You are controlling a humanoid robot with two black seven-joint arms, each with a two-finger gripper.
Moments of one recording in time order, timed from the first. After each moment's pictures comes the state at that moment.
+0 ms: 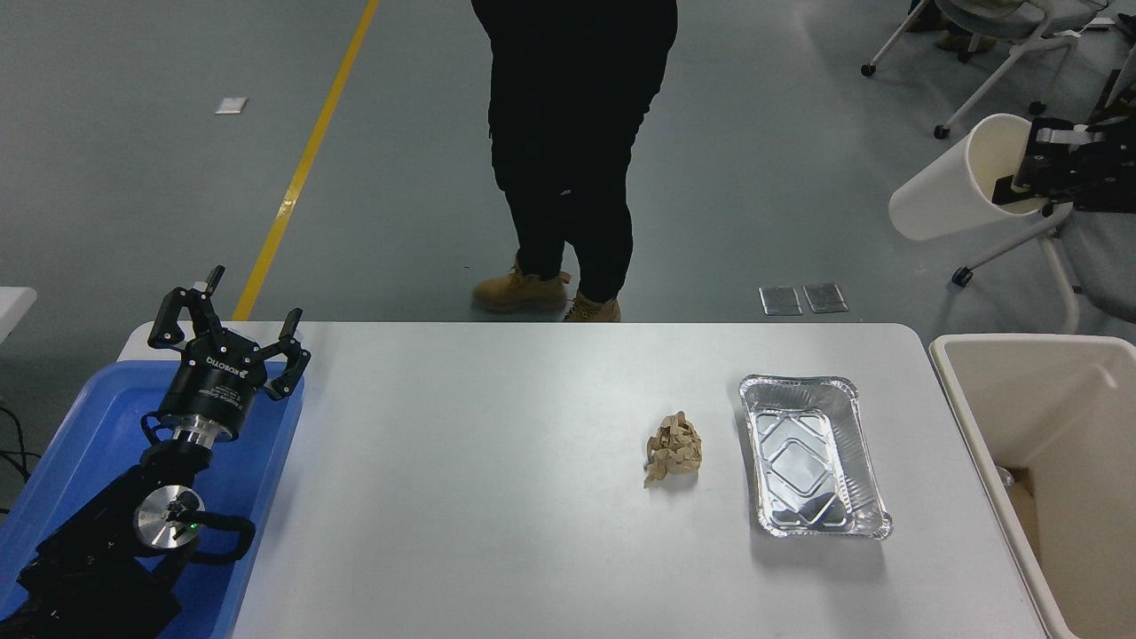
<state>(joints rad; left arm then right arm) -0.45 0.28 -1.07 -0.58 0.20 -0.61 -0.45 2.43 -0.88 -1.23 1.44 -0.32 0.51 -0.08</state>
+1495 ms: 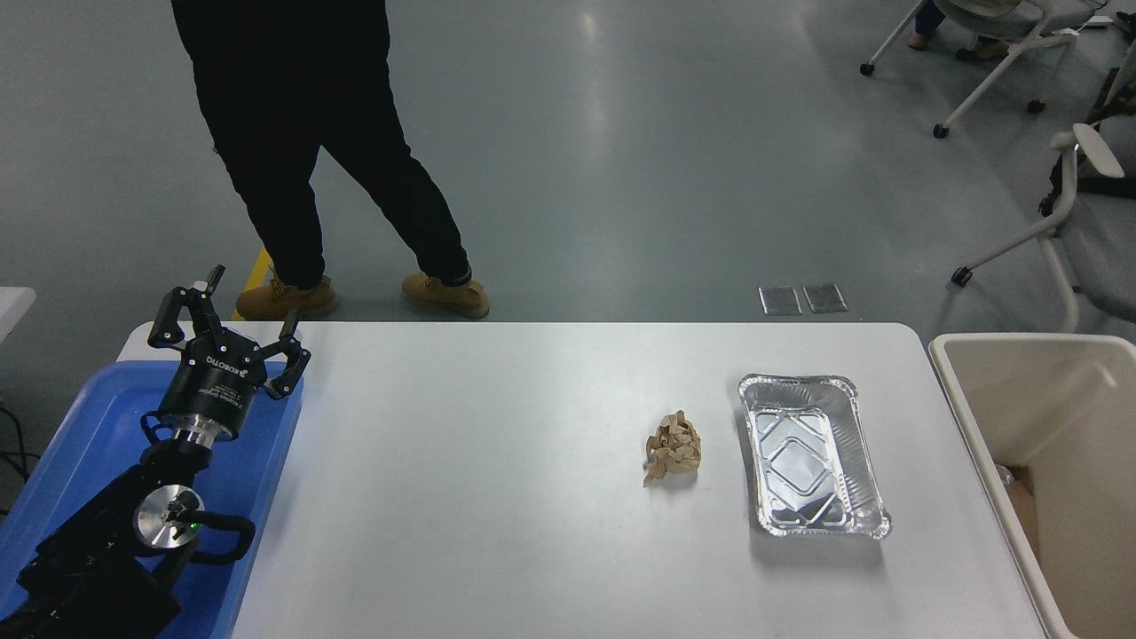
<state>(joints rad) -0.45 0.28 -1.07 -0.58 0.20 -0.61 -0.45 0.80 -0.52 -0.56 -0.04 -0.02 0.11 -0.15</state>
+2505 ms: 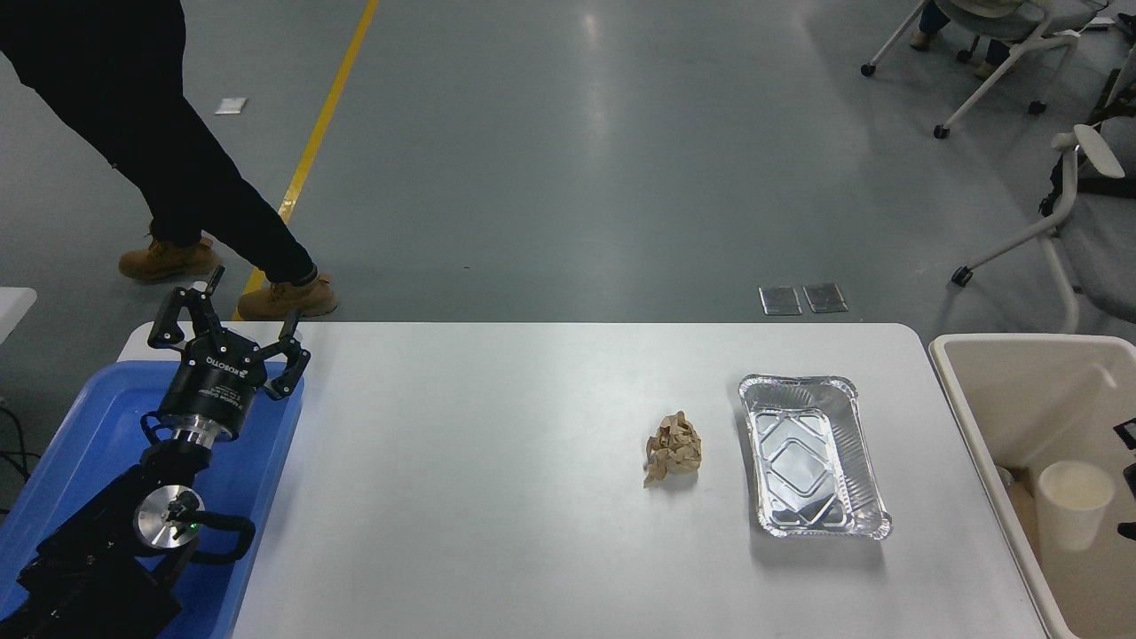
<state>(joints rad) -0.45 0.28 -1.07 -0.58 0.20 -0.61 -0.45 0.68 -0.42 -0.48 -0.01 -0.01 0.04 -0.16</state>
